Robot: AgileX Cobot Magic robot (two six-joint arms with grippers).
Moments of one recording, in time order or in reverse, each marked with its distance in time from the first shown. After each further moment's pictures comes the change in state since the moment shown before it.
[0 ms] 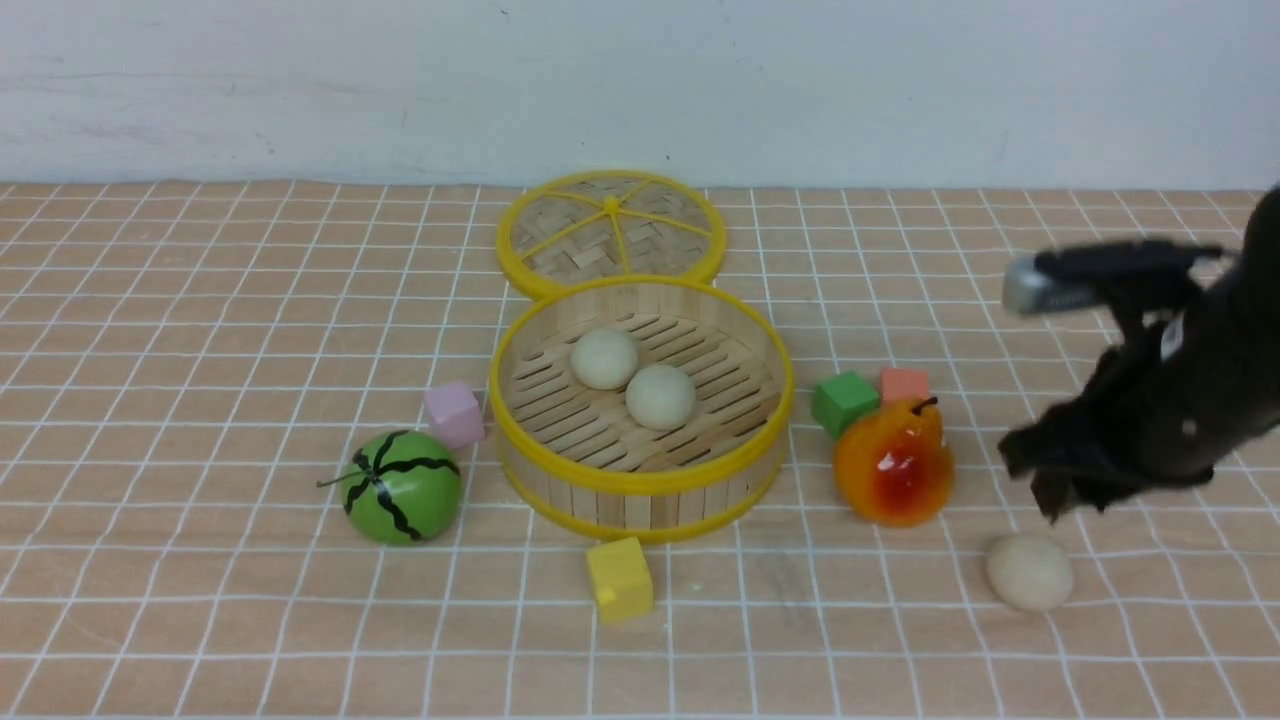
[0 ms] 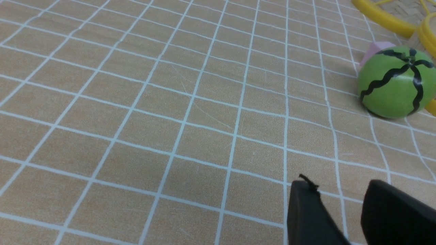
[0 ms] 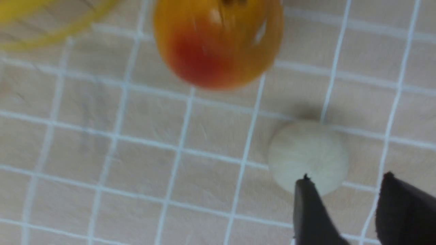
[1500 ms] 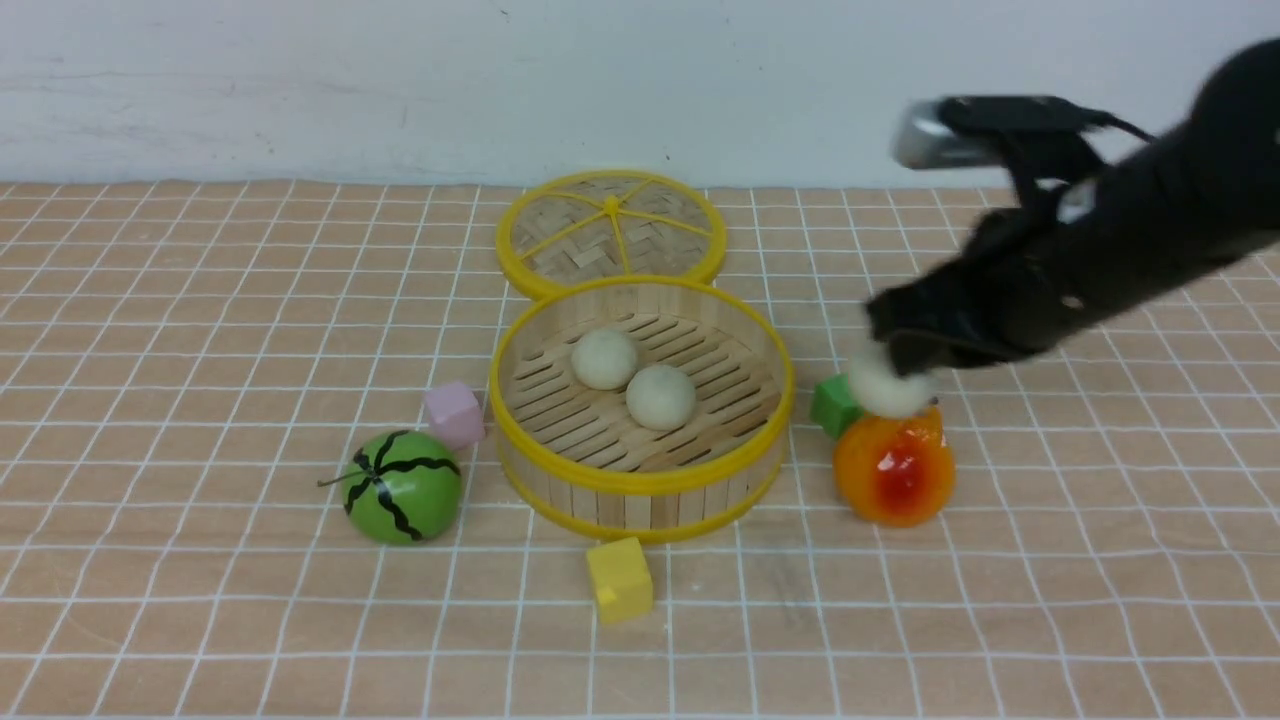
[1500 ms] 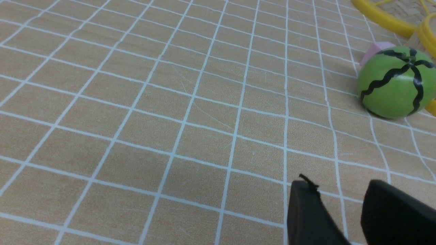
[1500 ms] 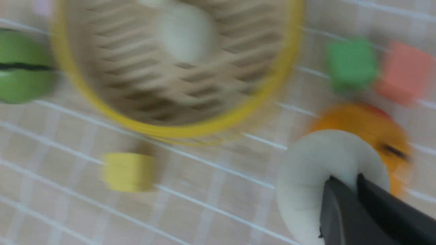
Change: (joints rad) right arm 0.156 0.028 -0.256 0.234 -0.039 -0.102; left arm 0.000 0.000 0.000 0.000 0.000 0.000
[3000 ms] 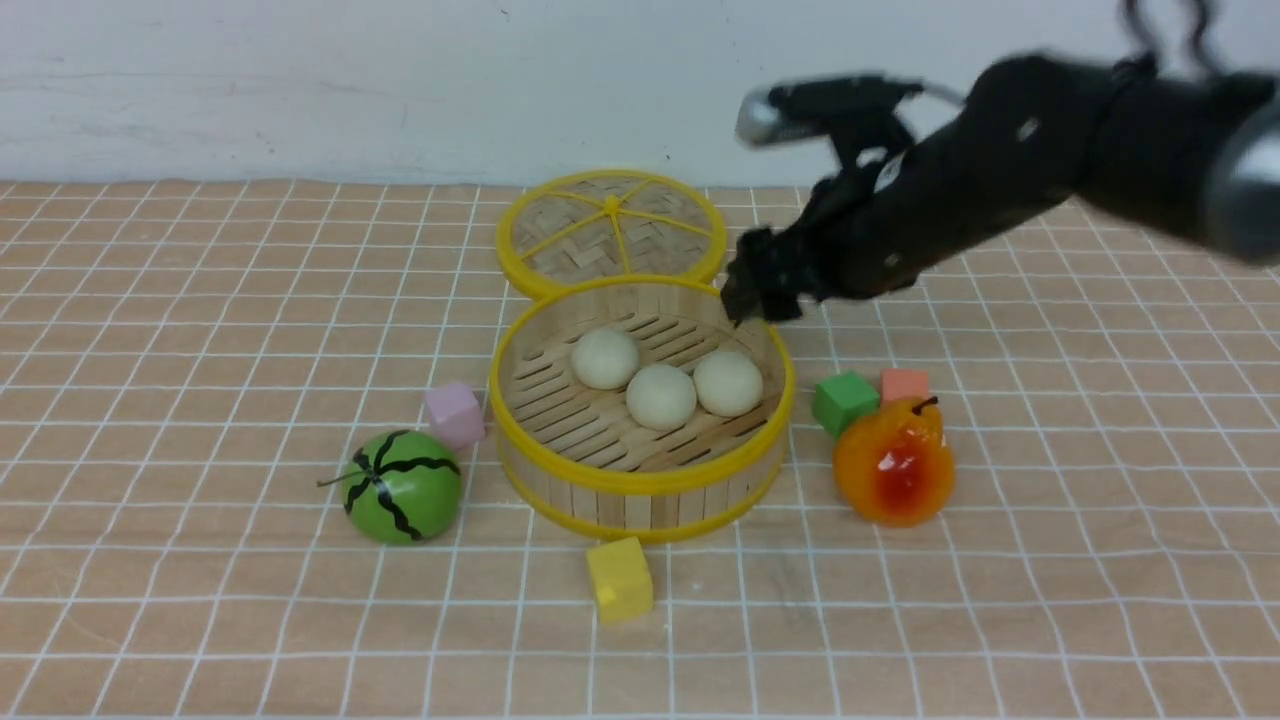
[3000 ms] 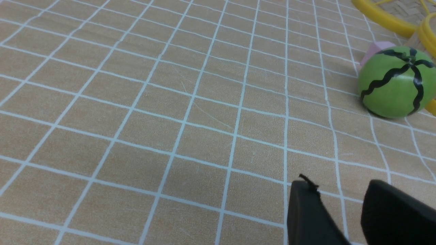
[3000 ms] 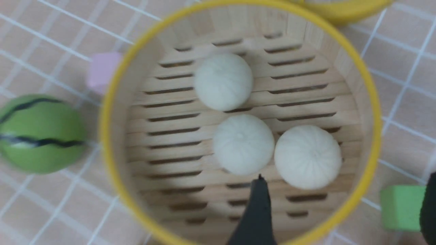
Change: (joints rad) right arm 0.034 0.191 -0.255 -0.001 -0.036 -0.105; left arm 0.000 0.000 0.000 0.000 0.001 0.000
